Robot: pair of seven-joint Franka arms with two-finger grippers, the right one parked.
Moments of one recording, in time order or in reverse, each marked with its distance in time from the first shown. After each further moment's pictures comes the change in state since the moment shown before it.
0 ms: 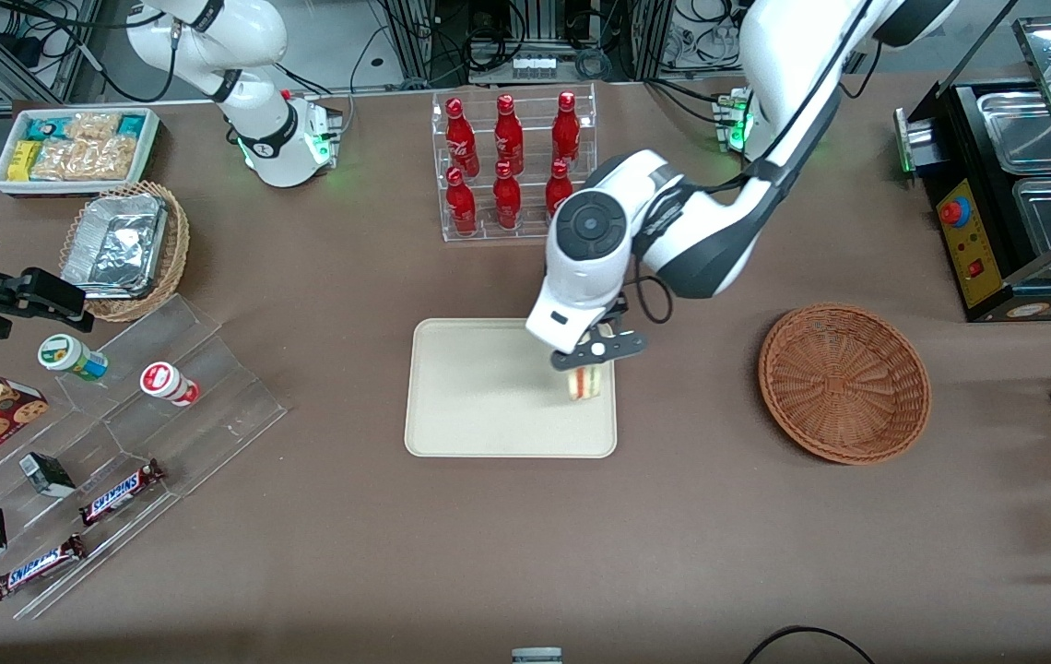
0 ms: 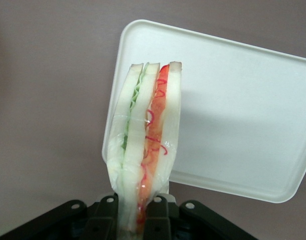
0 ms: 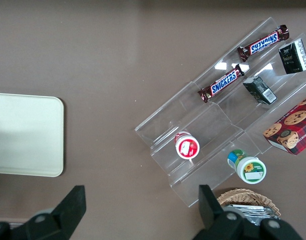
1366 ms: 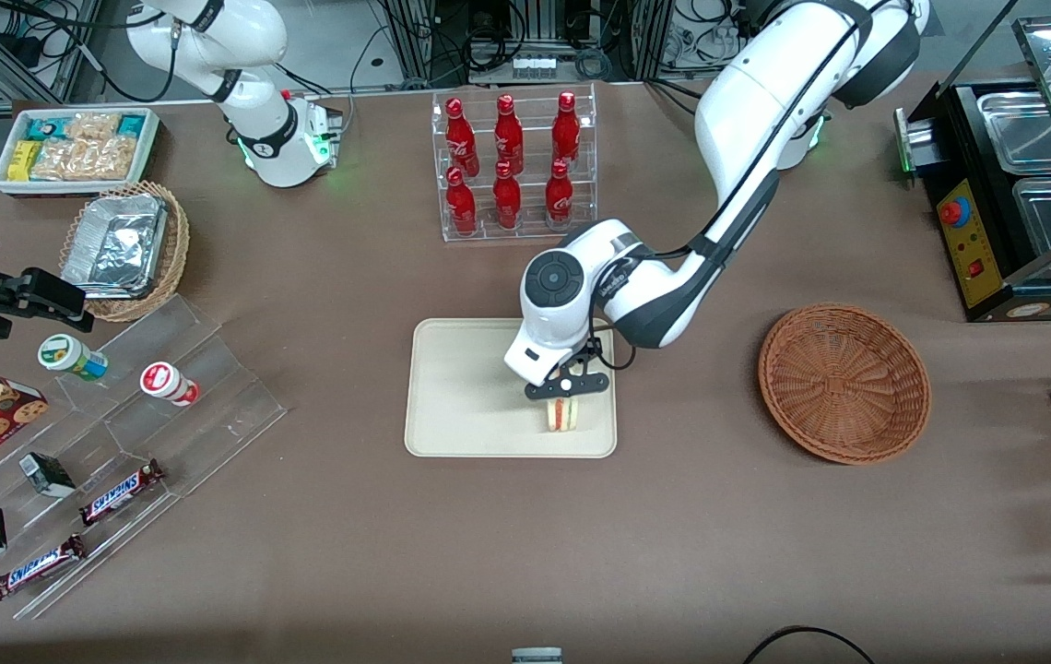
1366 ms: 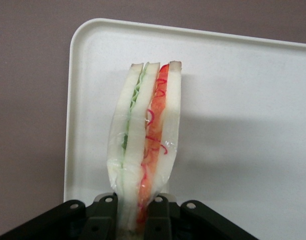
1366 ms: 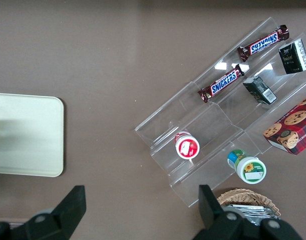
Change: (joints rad) arm -0.030 0.203 0.020 0.002 0.167 0.201 -0.009
